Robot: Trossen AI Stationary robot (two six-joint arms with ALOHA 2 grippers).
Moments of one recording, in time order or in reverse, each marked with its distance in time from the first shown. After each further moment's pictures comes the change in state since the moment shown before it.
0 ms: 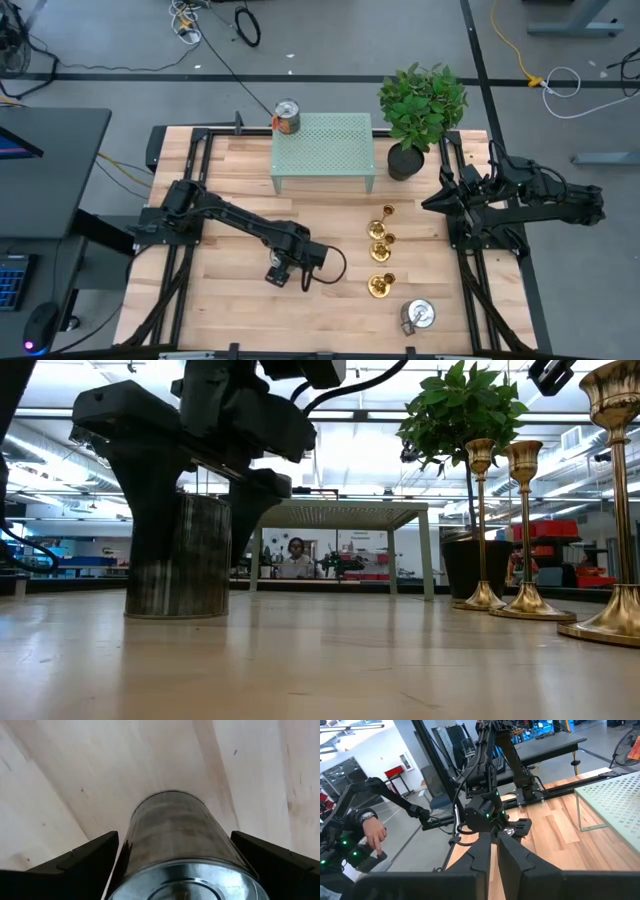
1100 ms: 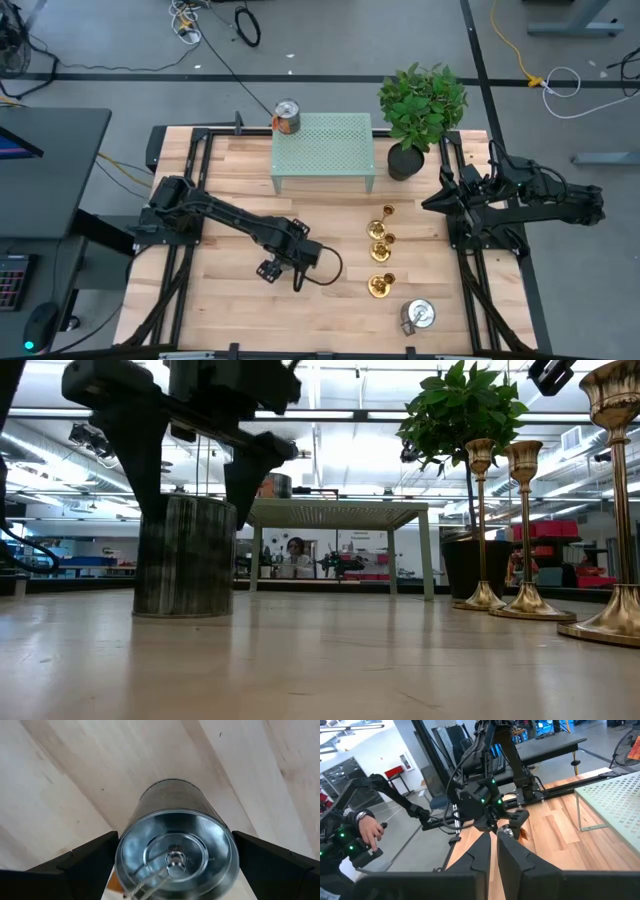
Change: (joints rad) left arm -0.007 -0.082 0.000 -0.052 -0.049 0.187; right arm 0.000 0.000 0.000 0.000 0.000 0.000
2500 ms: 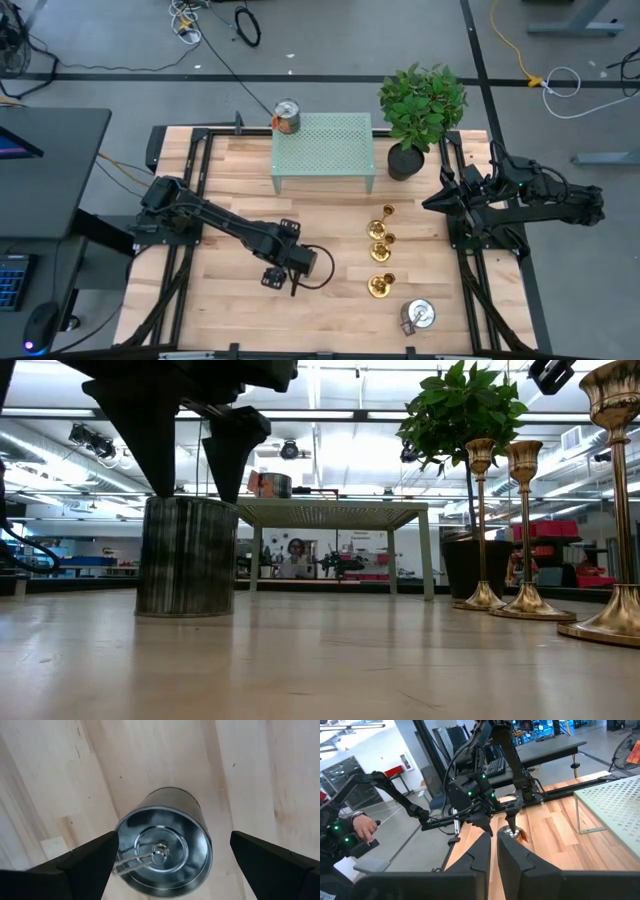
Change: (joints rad) left arm -0.067 -0.058 0.000 0.015 -0.115 -0.359; right arm 0.000 -0.007 0.000 0.000 0.001 -0.015
